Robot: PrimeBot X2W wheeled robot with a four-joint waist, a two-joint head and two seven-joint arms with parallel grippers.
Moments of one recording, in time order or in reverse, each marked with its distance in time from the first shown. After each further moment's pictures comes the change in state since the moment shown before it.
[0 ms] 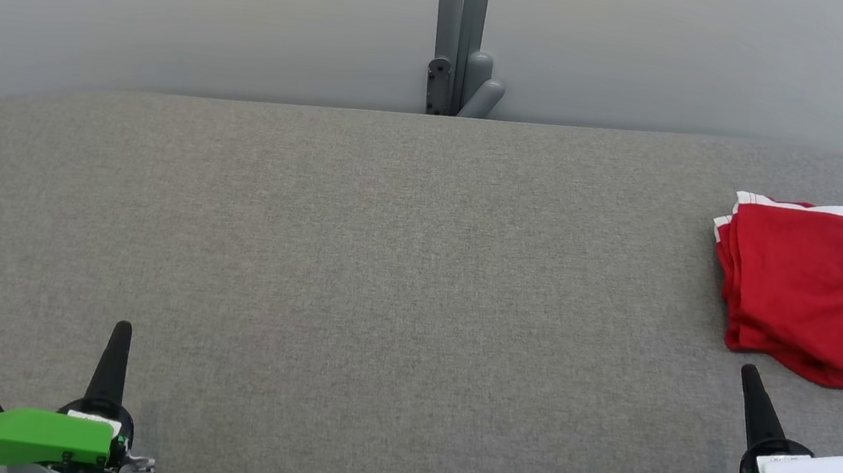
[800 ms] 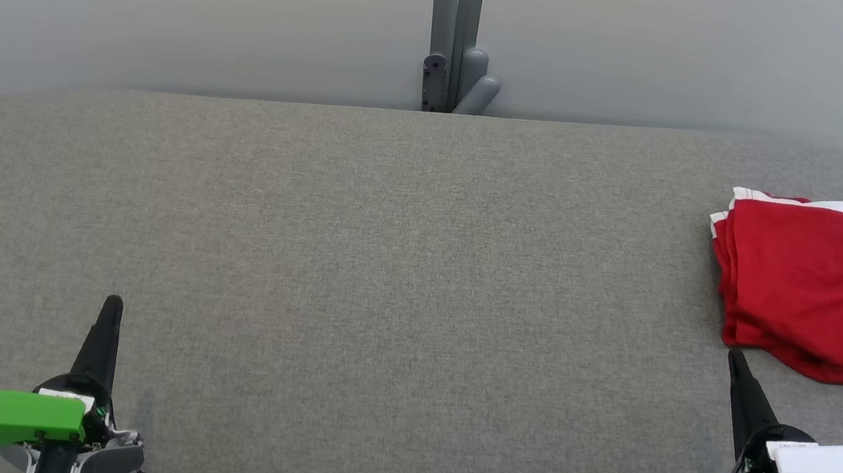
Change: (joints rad) left arm -0.035 0.000 0.032 -0.013 -0.160 -0.007 0.050; right arm -0.028 -0.002 0.017 0.008 0.214 0.000 0.046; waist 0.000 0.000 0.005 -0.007
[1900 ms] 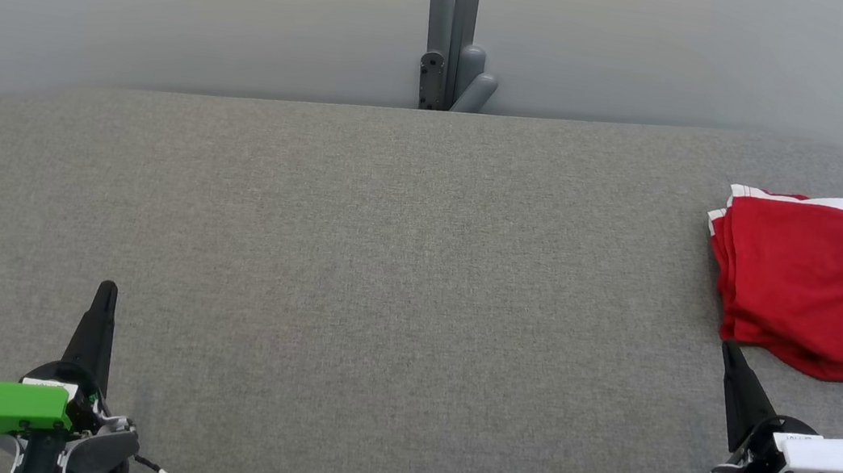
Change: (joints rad) left arm -0.021 -0.001 0.021 -0.005 -0.103 -0.005 0.033; right arm -0.019 -0.002 0.010 0.005 0.127 0.000 0.029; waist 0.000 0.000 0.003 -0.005
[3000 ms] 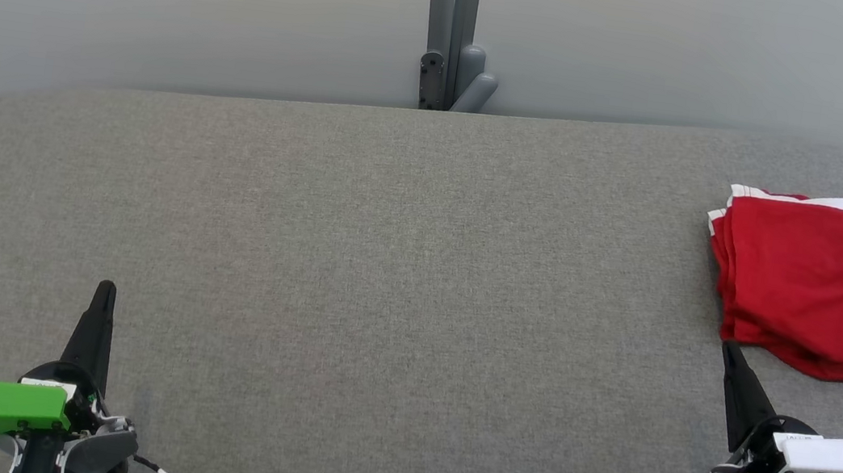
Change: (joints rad) left arm 0.000 -0.002 0.006 0.000 0.001 0.000 0.004; right arm 0.000 0.000 0.000 0.000 0.000 0.000 0.000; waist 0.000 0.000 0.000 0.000
